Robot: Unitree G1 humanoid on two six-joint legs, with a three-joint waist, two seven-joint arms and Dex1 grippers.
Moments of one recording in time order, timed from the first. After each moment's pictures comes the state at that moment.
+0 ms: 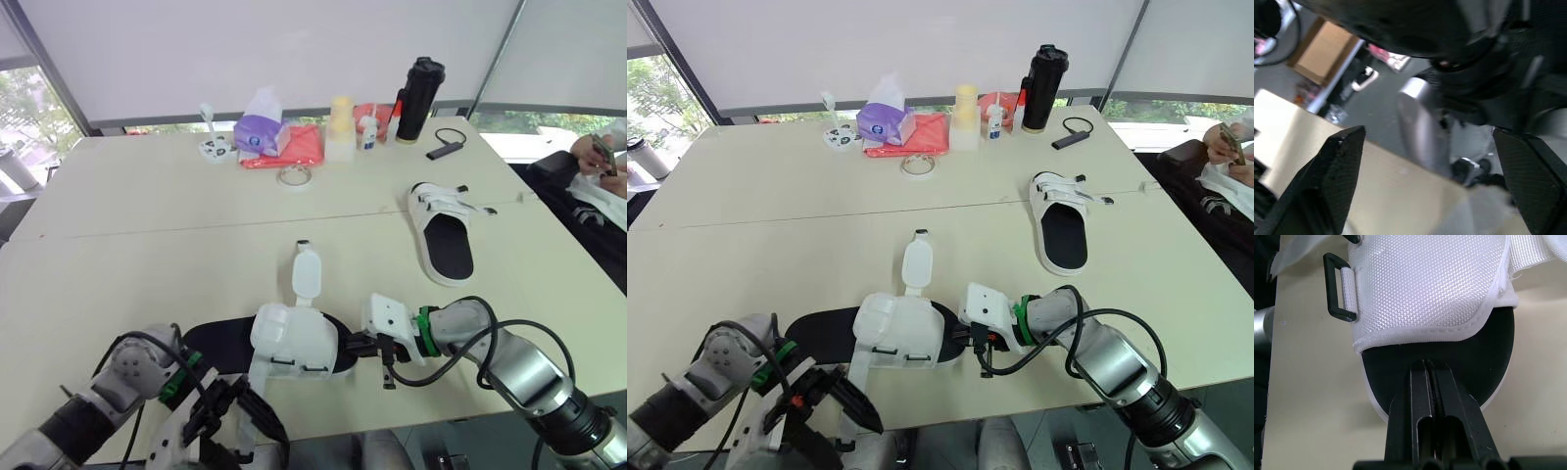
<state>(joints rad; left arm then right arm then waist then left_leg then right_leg) -0.18 0.91 -0.50 -0.04 -0.38 -1.07 -1.59 -0.30 -0.74 0.39 -0.44 0.21 0.60 0.99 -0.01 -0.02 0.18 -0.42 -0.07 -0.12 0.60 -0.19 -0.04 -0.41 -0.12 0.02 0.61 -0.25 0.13</state>
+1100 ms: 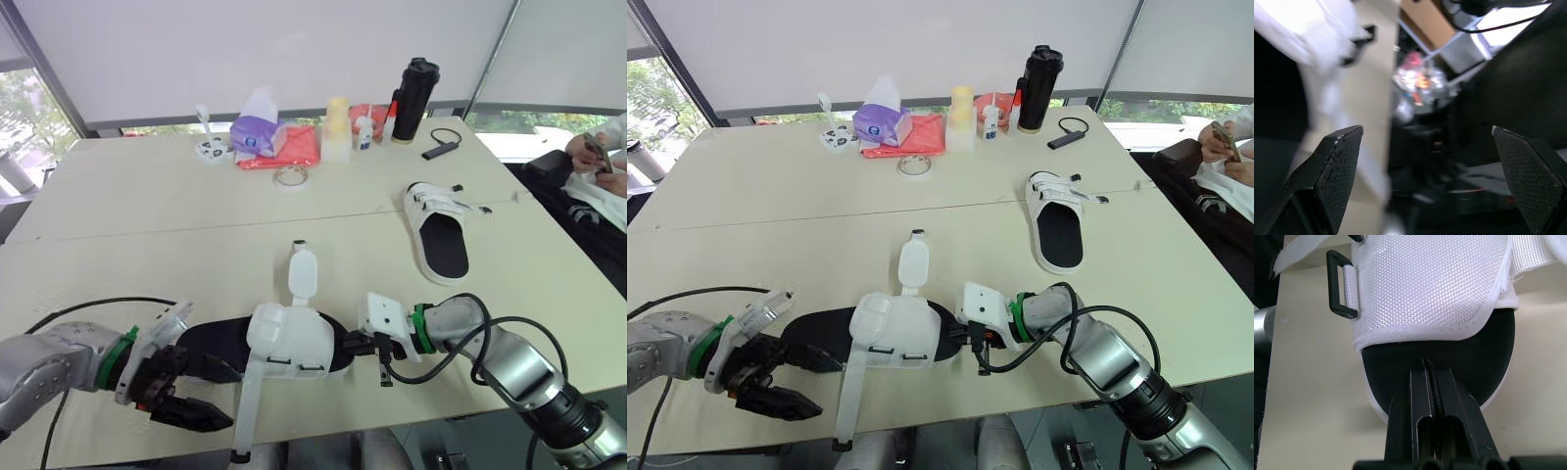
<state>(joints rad) 0.00 1.25 -0.12 -0.35 -1.10 0.78 -1.29 -0.32 -0.73 0.41 -0.40 0.20 0.55 1.01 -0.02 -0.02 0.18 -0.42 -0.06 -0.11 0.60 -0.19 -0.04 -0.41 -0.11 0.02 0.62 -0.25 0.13</state>
